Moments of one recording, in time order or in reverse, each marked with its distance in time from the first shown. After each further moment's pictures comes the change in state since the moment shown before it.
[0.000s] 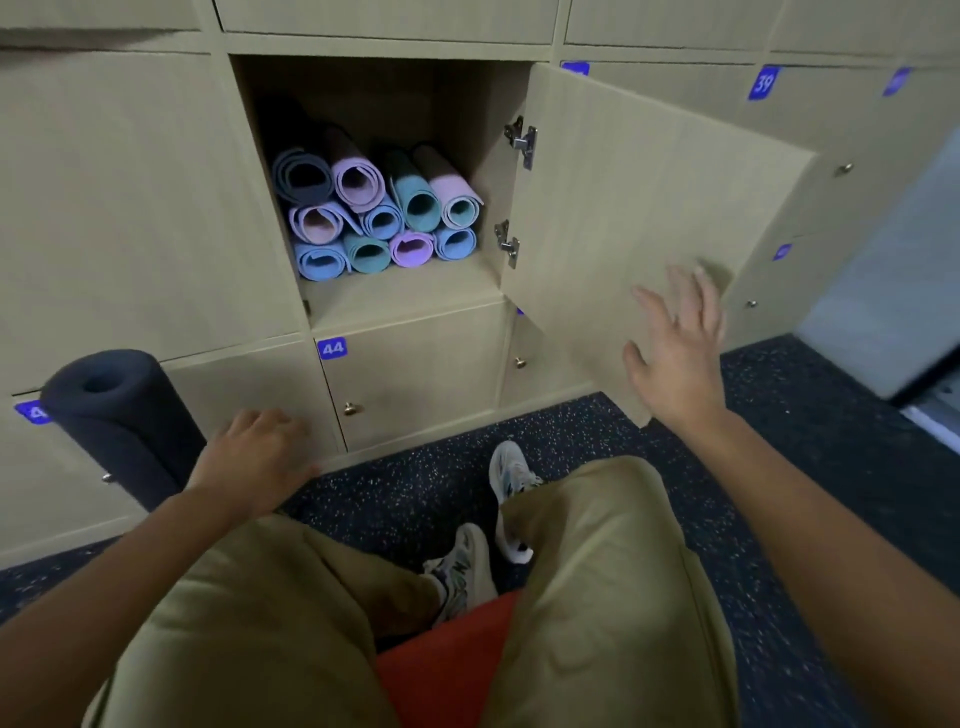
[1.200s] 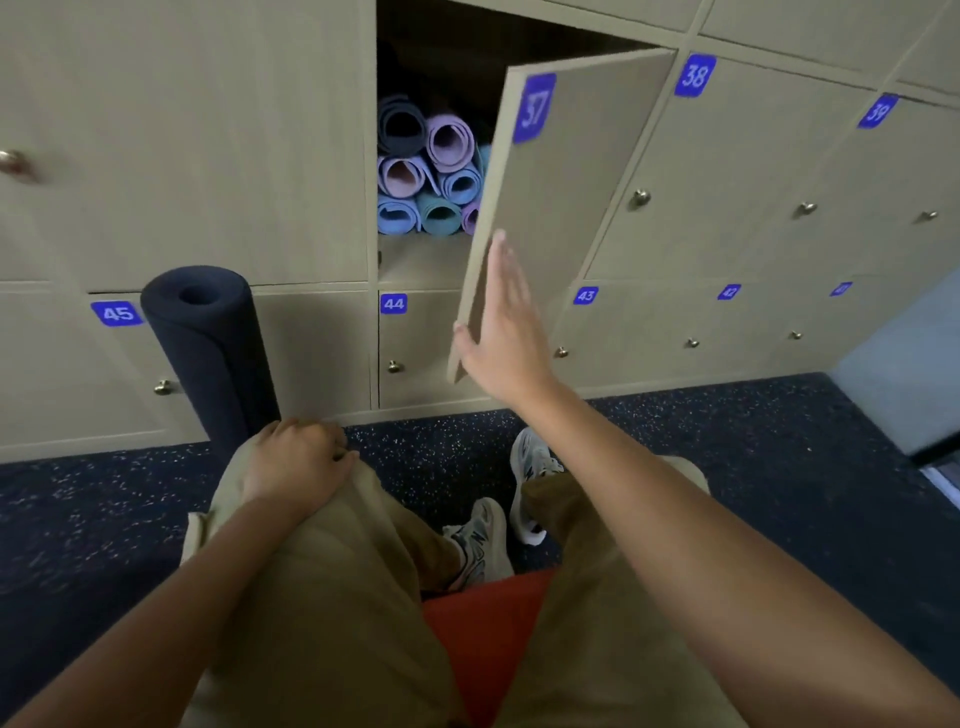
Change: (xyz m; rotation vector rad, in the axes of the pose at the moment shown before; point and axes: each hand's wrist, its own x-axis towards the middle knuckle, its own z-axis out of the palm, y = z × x) left_hand -0.052 -0.020 0.062 -0.282 0.052 -0.203; right_hand -0.002 -0.250 0.060 0.412 -0.184 -0.279
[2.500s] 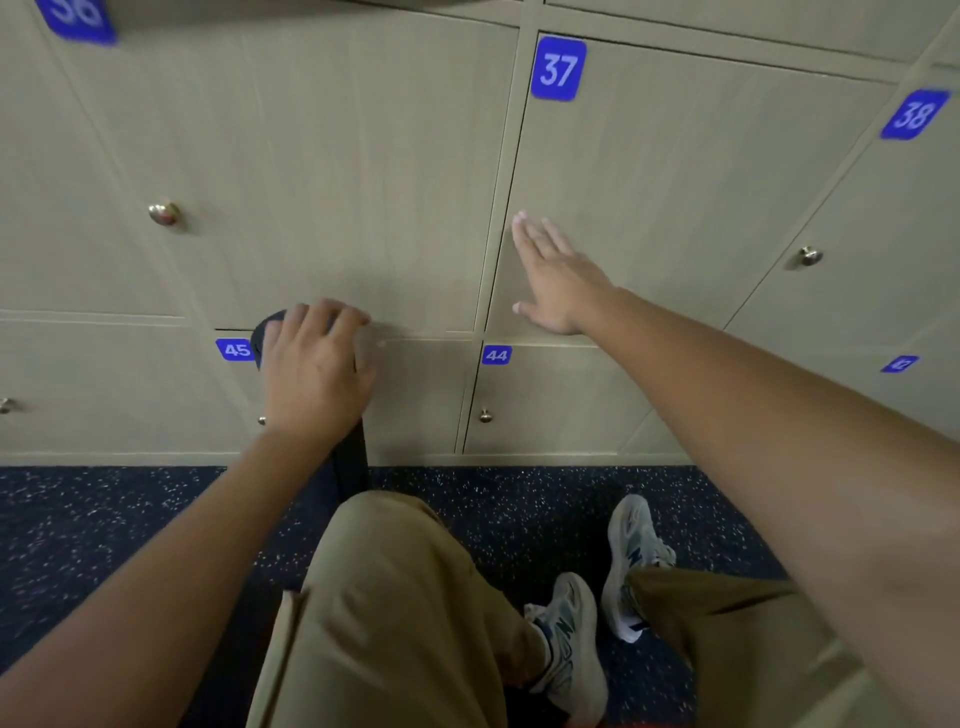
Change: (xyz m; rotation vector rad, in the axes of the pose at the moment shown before) left_hand 0.103 -0.059 -0.110 0.054 0.716 -0.002; right_hand 0.204 0.001 0.075 -0.411 -0.500 -0.214
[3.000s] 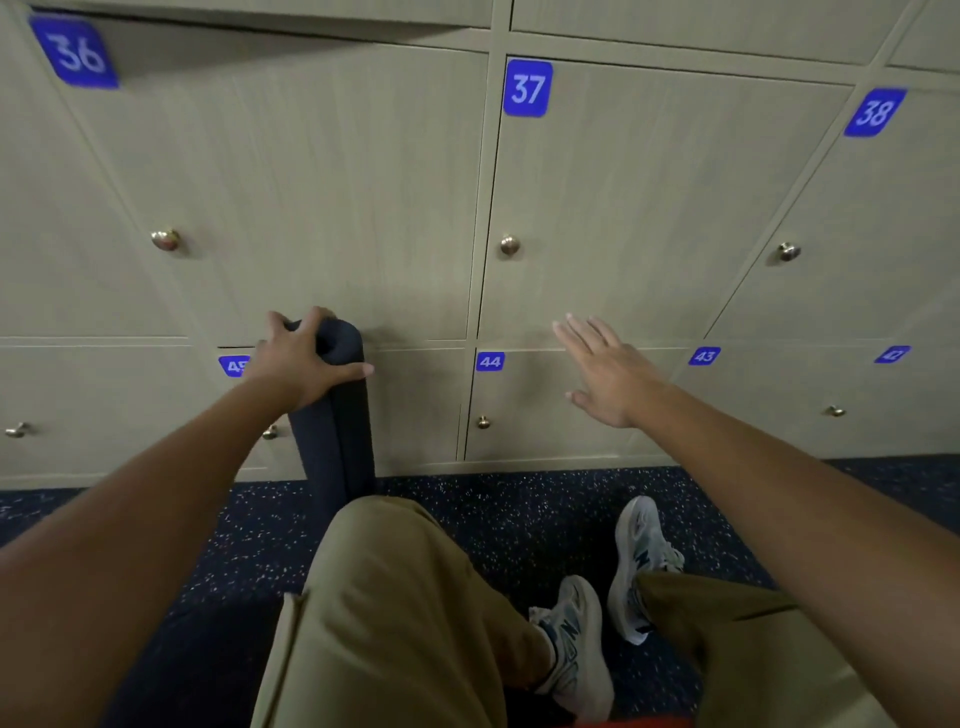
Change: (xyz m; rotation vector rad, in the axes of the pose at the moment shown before) left_hand 0.039 -0.038 0.008 -0.030 -0.655 -0.363; right_hand -0.102 0.045 0.064 0.009 -0.120 0.066
